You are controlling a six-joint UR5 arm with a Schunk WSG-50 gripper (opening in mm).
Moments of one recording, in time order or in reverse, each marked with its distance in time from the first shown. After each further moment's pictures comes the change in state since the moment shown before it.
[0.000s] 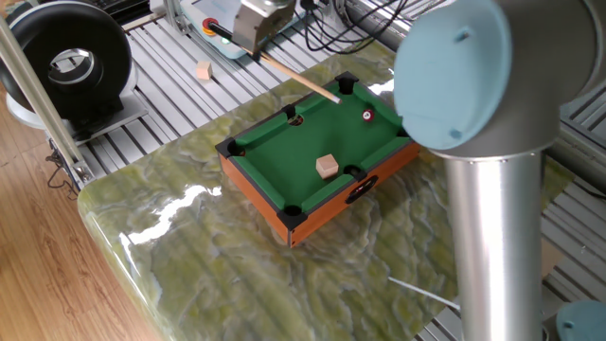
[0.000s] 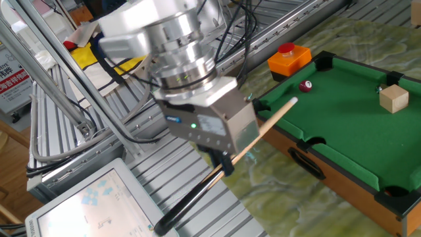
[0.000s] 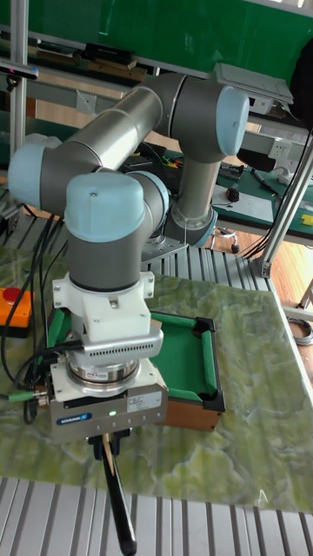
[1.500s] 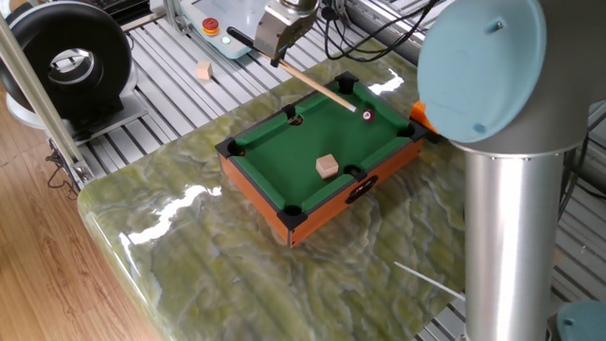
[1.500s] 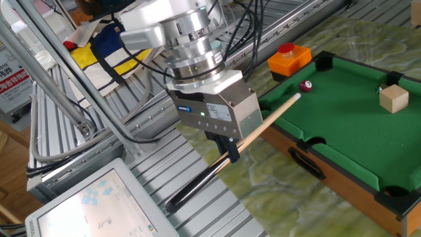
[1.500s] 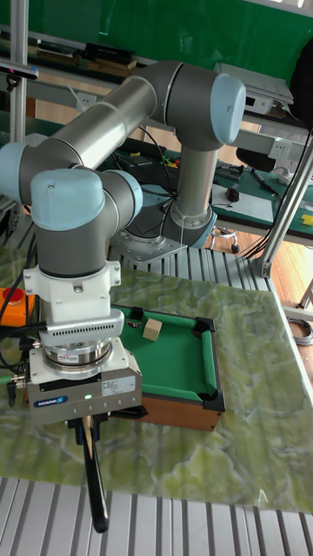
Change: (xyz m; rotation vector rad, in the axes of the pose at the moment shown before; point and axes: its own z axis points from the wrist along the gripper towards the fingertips) arm 0.041 -0.015 0.006 -0.042 -0.043 0.039
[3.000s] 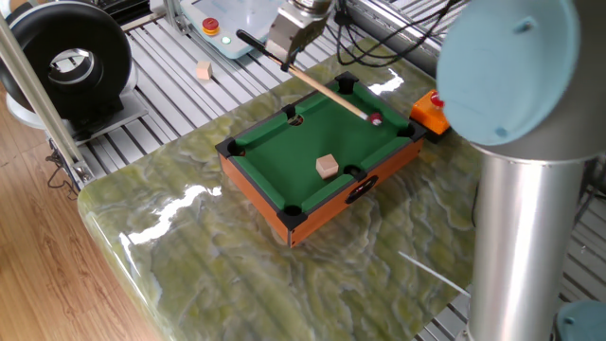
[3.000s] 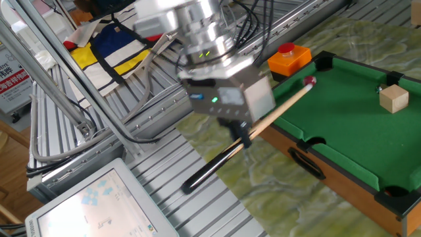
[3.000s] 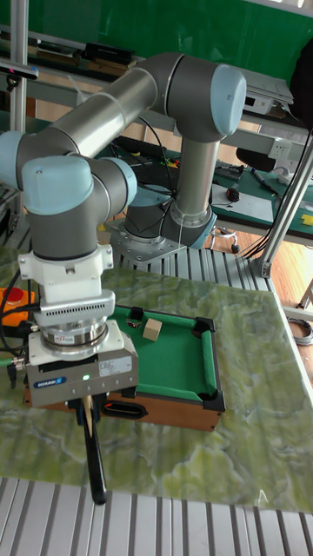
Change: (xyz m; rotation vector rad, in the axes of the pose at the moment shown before) arm 0.040 0.012 -0.016 -0.050 0.019 0.019
